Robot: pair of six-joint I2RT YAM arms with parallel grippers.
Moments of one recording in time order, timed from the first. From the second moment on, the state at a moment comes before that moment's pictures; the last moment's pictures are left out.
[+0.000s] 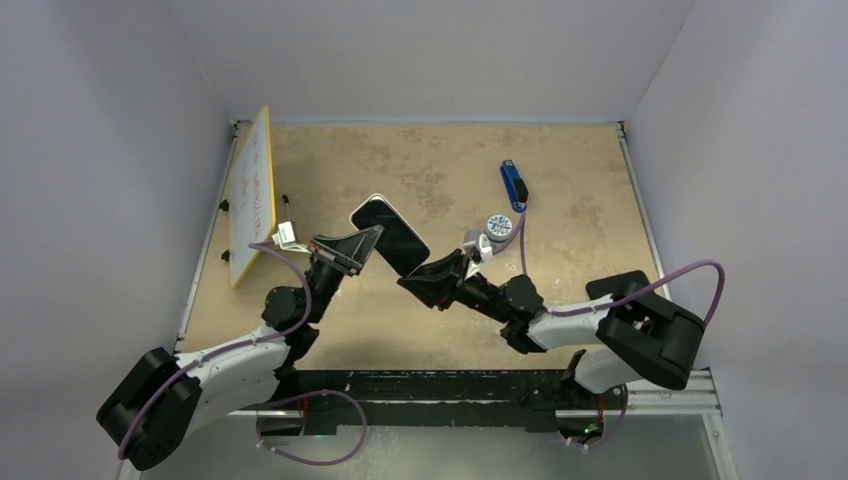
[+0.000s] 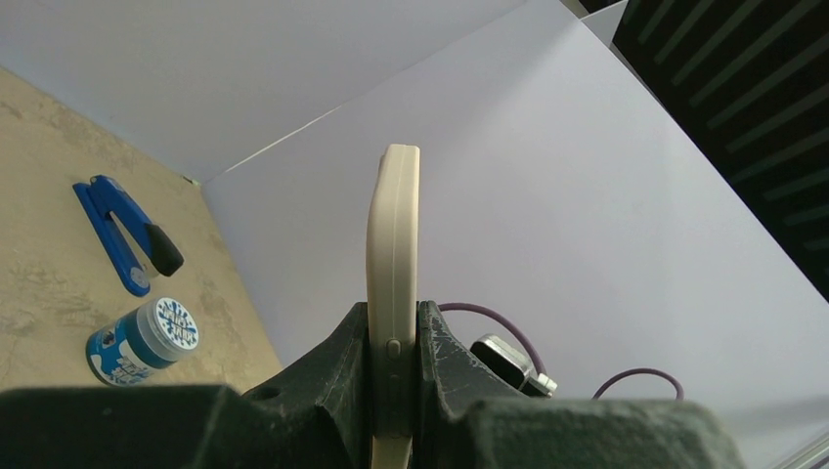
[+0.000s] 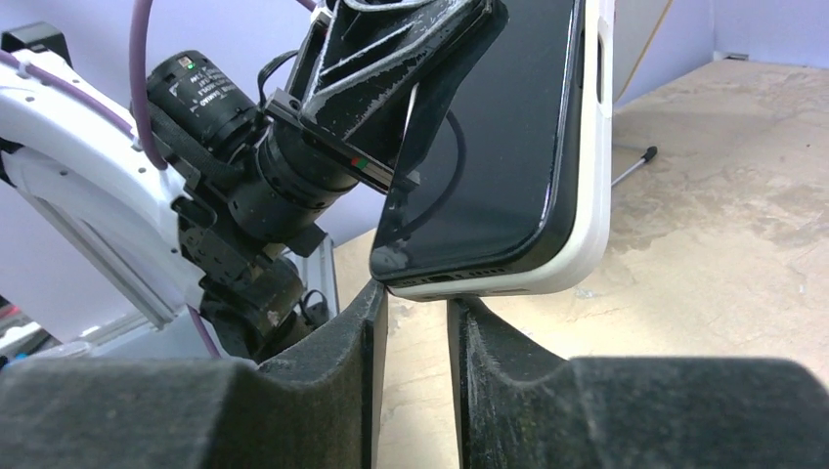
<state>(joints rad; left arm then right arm) -0.68 0.96 0.14 1.28 -0.12 -1.18 0.98 1.42 0.34 1.39 -0.21 0.49</state>
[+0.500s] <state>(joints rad) -0.68 0.93 0.17 1.20 0.06 -1.21 0.98 1.44 0.30 1.39 -0.12 0.40</state>
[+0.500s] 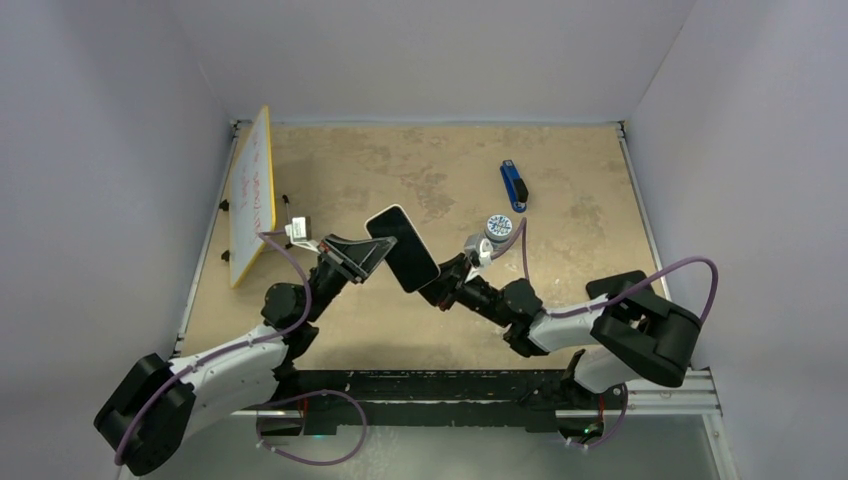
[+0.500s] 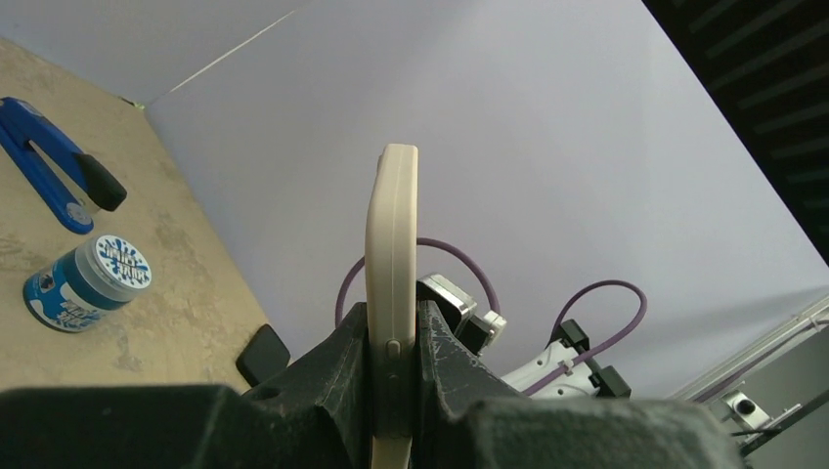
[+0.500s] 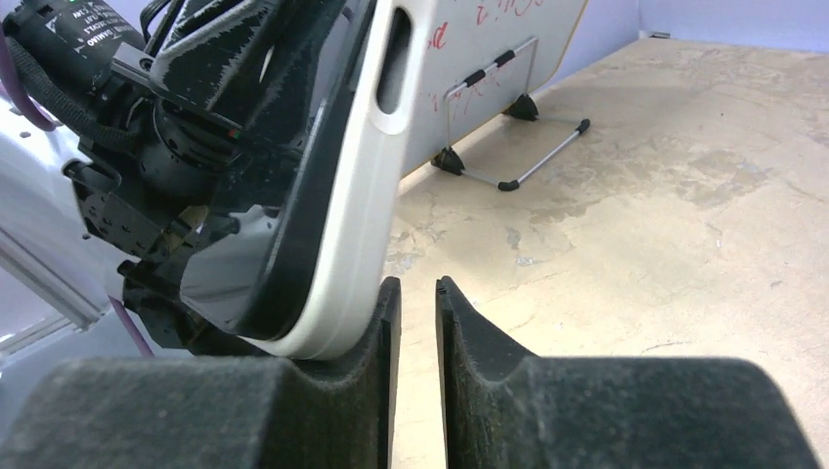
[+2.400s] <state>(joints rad) -0.60 0.80 0.24 0.90 0.34 -1.05 0.94 1.28 0.18 1.38 -0.33 0.40</state>
